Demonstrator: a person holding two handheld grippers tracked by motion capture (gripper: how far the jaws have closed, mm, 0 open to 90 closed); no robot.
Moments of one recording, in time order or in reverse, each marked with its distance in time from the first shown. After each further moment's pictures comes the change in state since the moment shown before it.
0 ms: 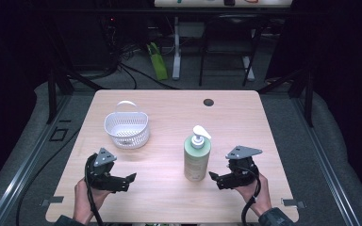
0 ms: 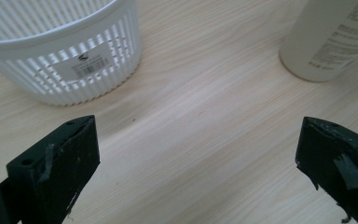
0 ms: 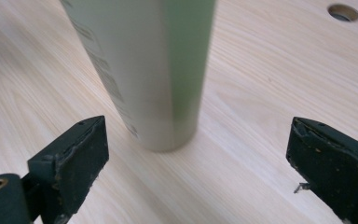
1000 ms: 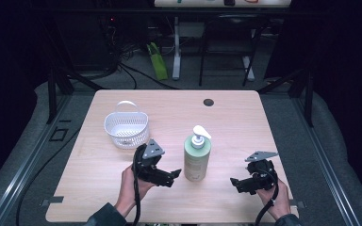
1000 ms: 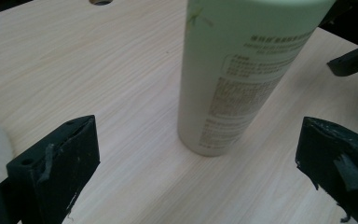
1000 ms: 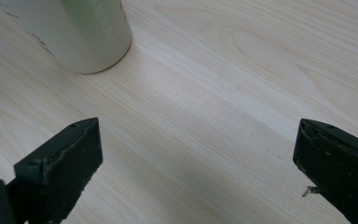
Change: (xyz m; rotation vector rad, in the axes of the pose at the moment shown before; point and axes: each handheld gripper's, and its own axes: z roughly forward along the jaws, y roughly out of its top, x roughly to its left) left arm -0.087 0.068 0.051 -0.080 -0.196 0.131; right arm -0.042 -0.044 -0.007 0.173 -0.081 0.110
